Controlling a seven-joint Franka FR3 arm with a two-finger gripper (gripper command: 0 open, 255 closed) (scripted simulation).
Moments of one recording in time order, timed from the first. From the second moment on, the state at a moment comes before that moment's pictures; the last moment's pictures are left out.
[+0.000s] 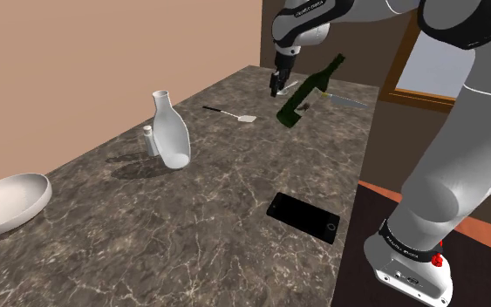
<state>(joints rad) -0.31 0.12 -0.03 -1.88 0.06 2.16 -0.55</state>
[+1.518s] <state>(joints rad) -0.57 0.58 -0.12 -1.26 0.17 1.96 -0.90</state>
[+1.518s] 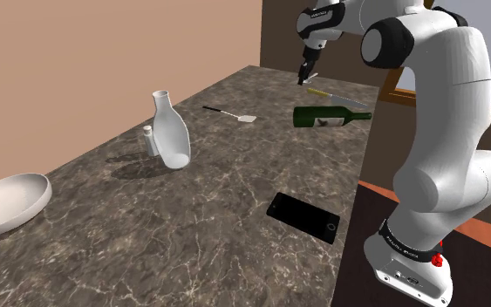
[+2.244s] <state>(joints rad) -0.57 0.62 -0.11 -1.35 0.18 2.09 -0.92</state>
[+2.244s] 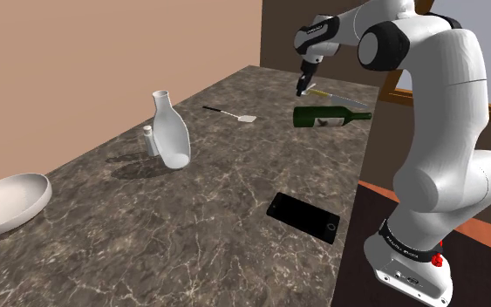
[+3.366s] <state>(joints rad) -0.57 0.64 -0.11 -1.39 0.19 2.15 -0.93</state>
